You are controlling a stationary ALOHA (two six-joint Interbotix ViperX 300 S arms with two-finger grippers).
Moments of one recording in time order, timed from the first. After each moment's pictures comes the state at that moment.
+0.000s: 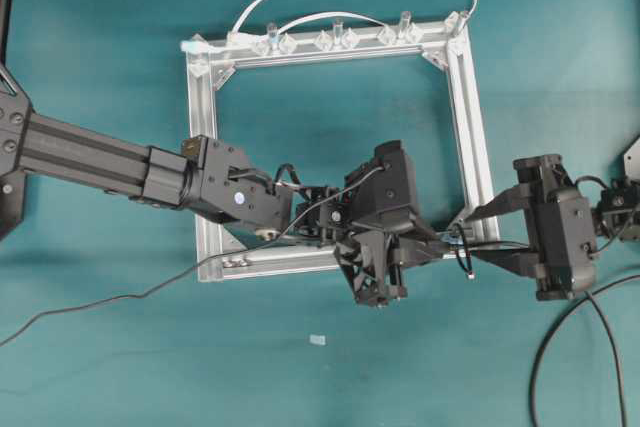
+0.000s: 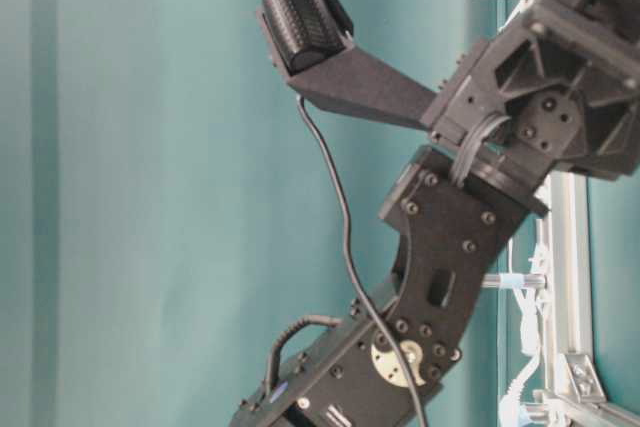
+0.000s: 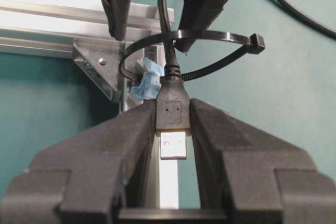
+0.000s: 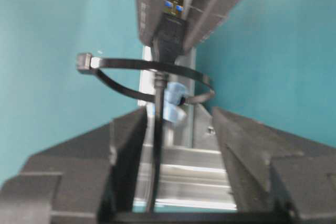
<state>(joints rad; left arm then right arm) -0.13 0.48 0.22 -0.07 -0.19 -0.25 0.39 -0.27 1.24 0.69 -0.47 -0.44</state>
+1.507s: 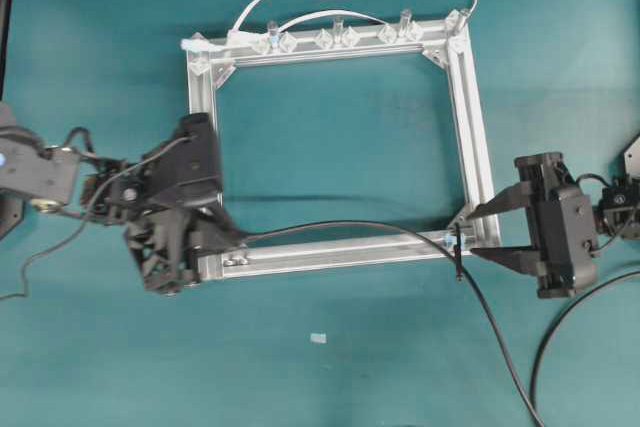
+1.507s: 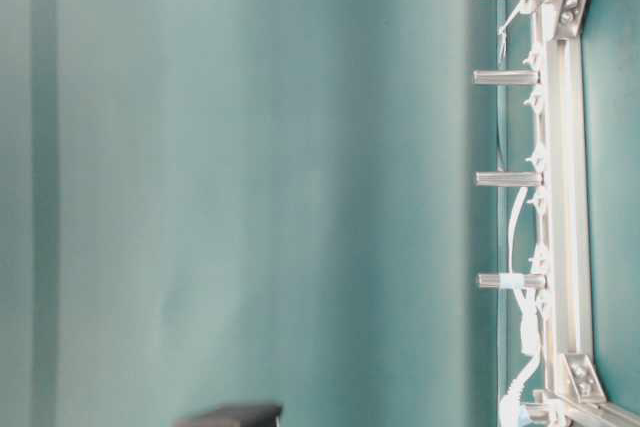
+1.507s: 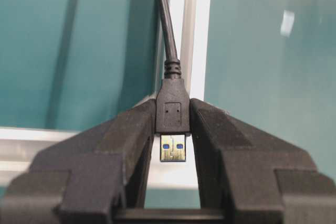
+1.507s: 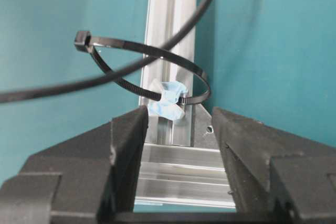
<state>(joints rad) -0.18 -0.20 0.87 -0.07 0.18 -0.37 0.39 -0.27 1.24 0.69 -0.47 -0.44</state>
